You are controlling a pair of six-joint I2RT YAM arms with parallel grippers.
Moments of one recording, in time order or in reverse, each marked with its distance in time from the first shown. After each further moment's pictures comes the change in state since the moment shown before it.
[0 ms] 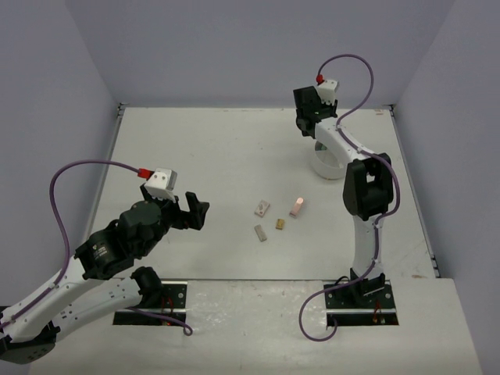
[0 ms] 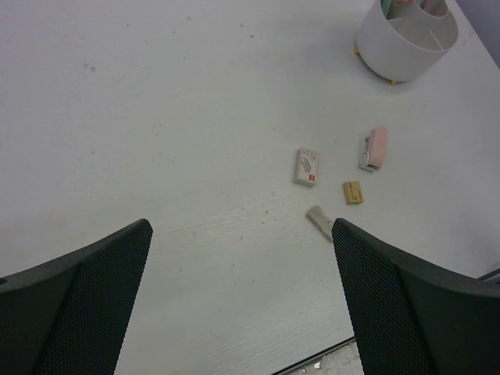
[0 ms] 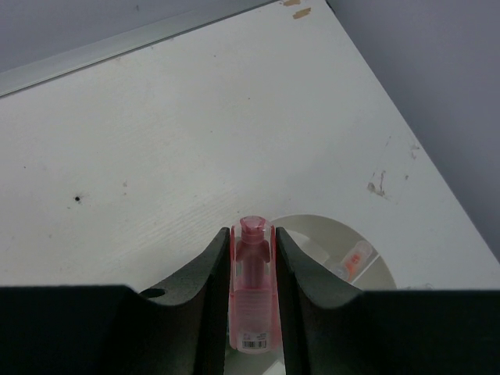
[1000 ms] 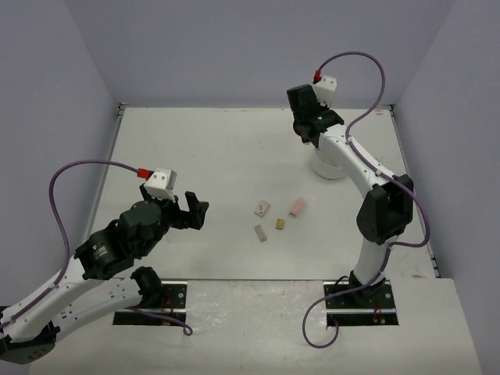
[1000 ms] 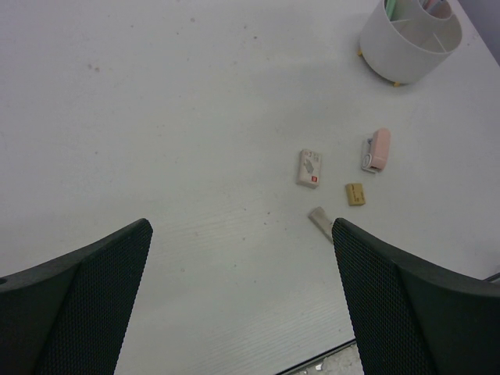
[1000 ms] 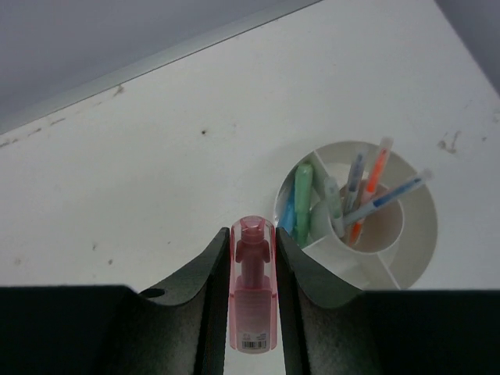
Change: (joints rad) left arm 0.000 0.000 0.000 0.000 -0.010 0.000; right arm 0.132 -0.291 -0.122 -0.126 -0.179 0.204
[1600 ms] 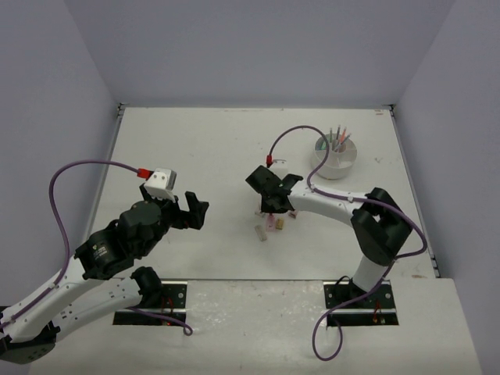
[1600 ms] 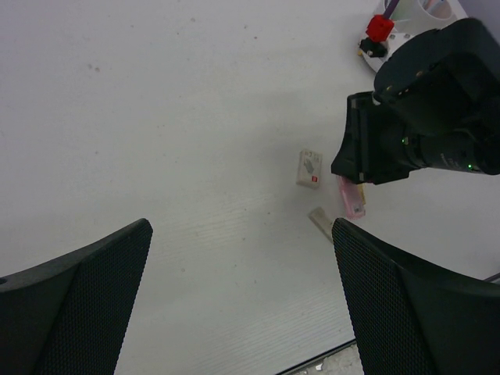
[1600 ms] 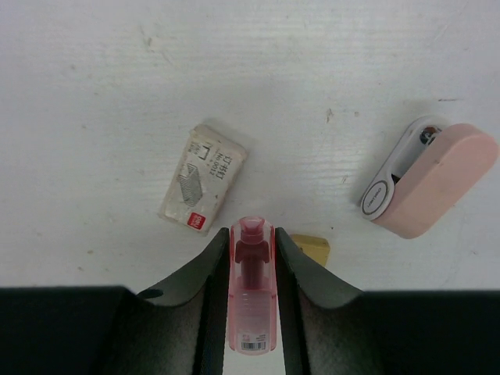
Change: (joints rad) left arm 0.000 0.000 0.000 0.000 0.000 0.000; right arm 0.391 -0.120 -0.591 0.007 -0.344 0.285
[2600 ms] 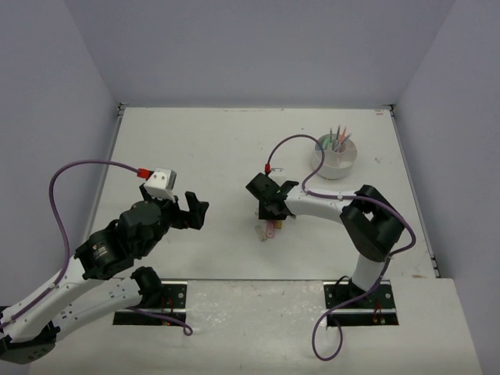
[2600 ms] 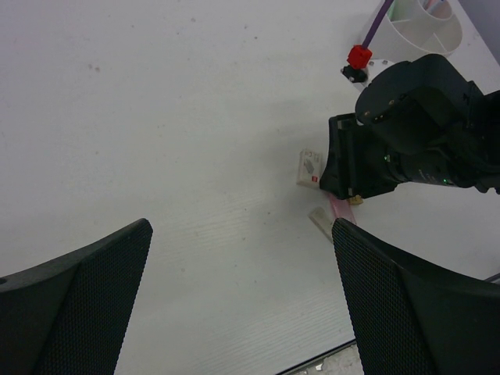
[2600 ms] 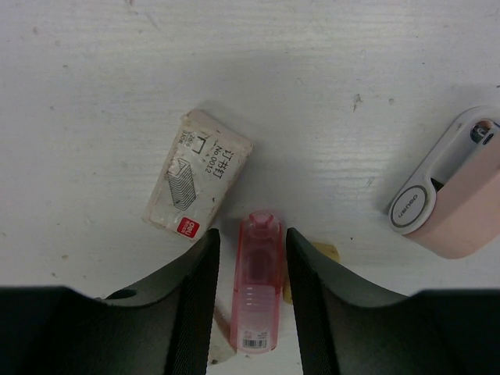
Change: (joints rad) left arm 0.000 0.000 0.000 0.000 -0.001 0.000; right arm 0.007 0.037 -0.074 0.099 -0.054 -0.008
